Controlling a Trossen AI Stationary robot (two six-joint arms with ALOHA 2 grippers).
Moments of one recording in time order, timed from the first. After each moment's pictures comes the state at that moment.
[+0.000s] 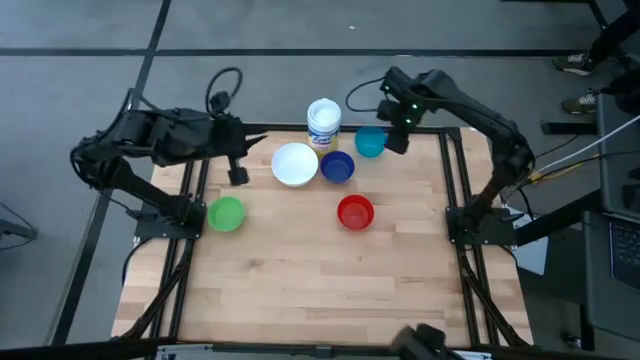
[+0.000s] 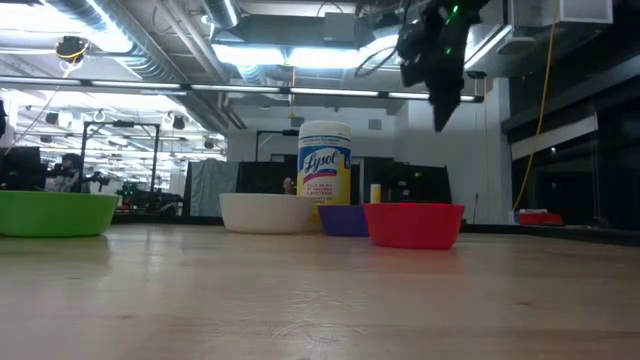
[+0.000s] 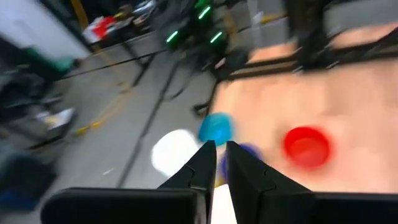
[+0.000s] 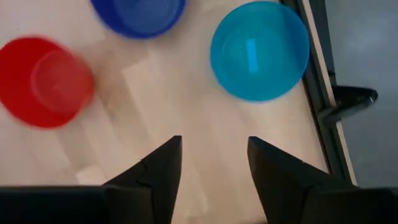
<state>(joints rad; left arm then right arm) -0.10 1.28 1.92 -1.12 -0.54 0.15 -0.71 1.73 1.71 -1.39 -0.09 -0.35</state>
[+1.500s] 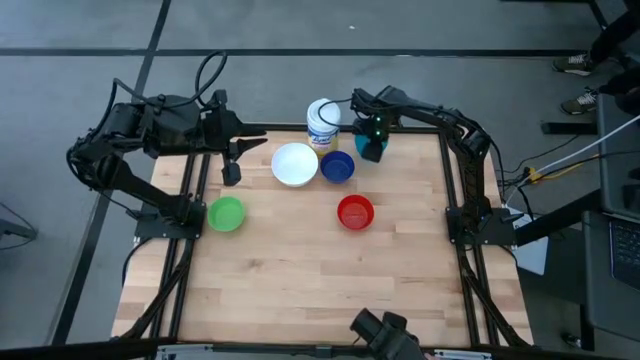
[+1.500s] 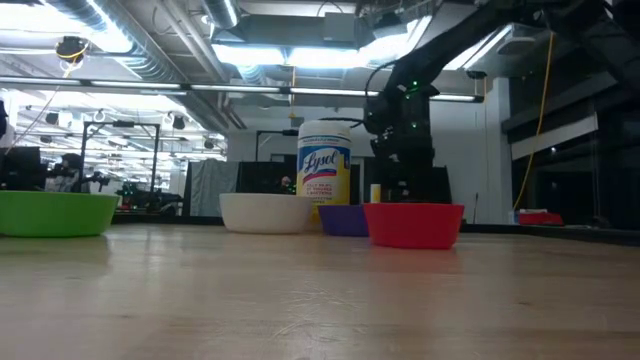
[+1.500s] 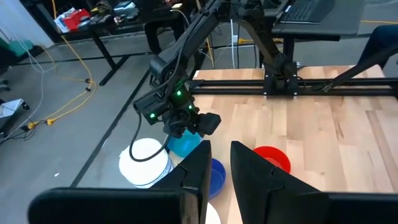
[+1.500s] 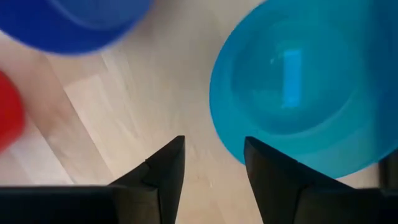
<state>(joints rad) -0.04 1.28 1.96 -1.12 -0.39 0.04 -0.69 2.06 1.66 -1.21 -0.08 -0.38</state>
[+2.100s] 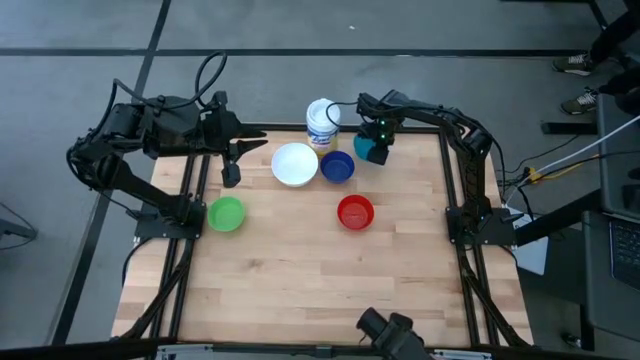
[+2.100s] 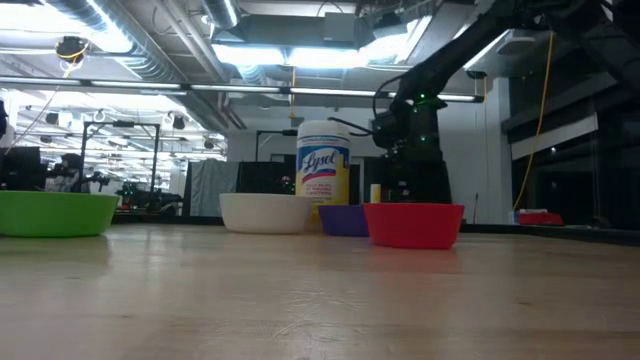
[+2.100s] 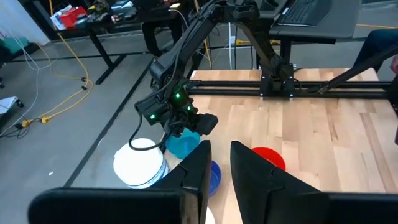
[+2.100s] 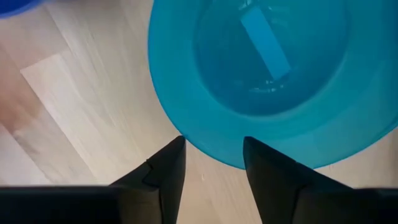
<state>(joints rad) -0.05 1.28 1.96 -1.12 -0.39 0.01 -0.72 2.06 1.57 -1.16 -0.07 -0.38</state>
